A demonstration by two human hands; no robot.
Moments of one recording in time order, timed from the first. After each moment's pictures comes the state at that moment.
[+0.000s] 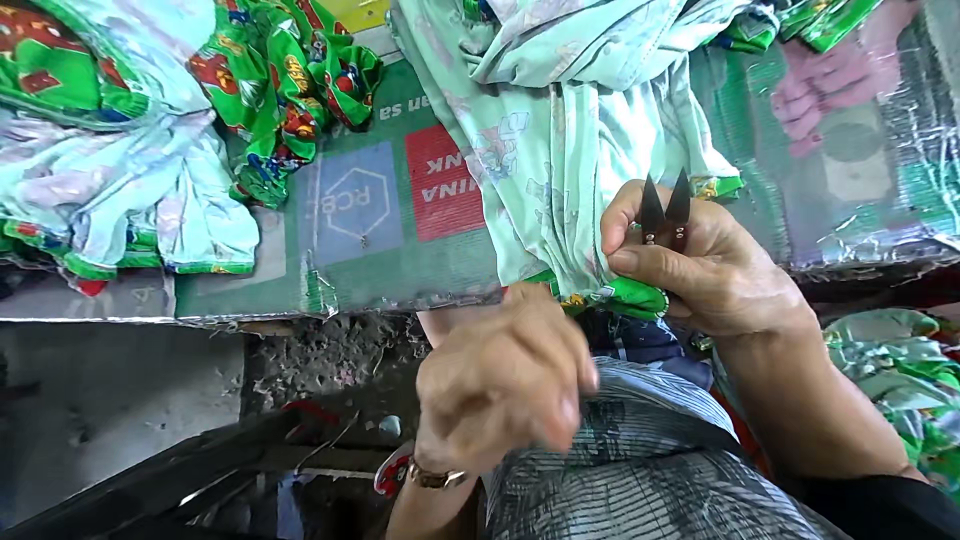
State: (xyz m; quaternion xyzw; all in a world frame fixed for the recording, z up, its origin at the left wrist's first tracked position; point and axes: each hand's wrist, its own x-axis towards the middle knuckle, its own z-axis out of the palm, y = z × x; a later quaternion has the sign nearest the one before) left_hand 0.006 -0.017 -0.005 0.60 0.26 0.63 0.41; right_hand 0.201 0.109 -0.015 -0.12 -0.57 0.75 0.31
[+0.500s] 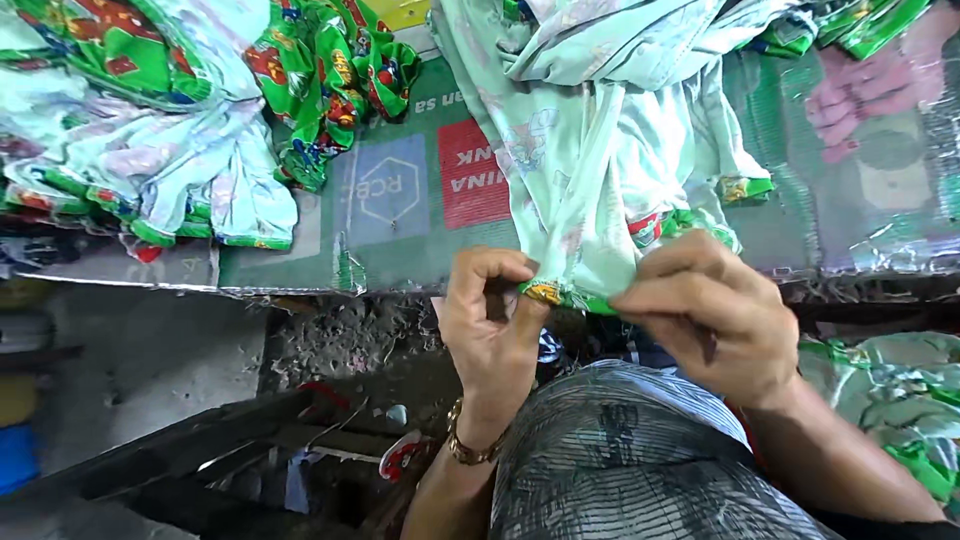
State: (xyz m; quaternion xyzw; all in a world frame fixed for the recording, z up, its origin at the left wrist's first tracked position) left_hand 0.021 -0.011 -0.017 0.49 0.52 0.67 0.20; right_hand 0.205 0.072 -0.030 -0.15 -0.80 0.36 0.45
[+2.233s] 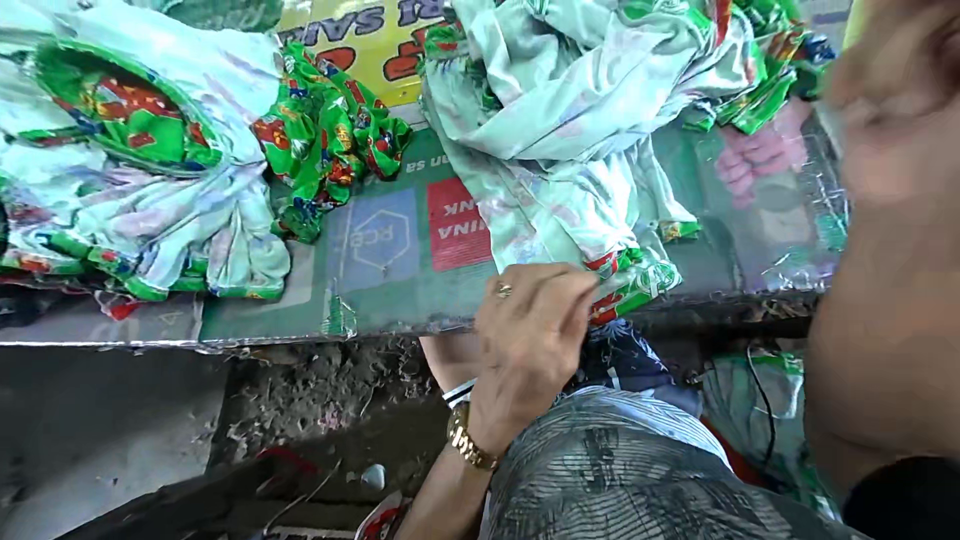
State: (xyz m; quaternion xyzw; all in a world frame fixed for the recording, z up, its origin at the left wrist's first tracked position) left_hand 0.033 0.017 -0.008 0.69 0.55 0.47 0.00; right_hand 0.259 0.204 0.067 -0.21 -0.62 0.46 0.60
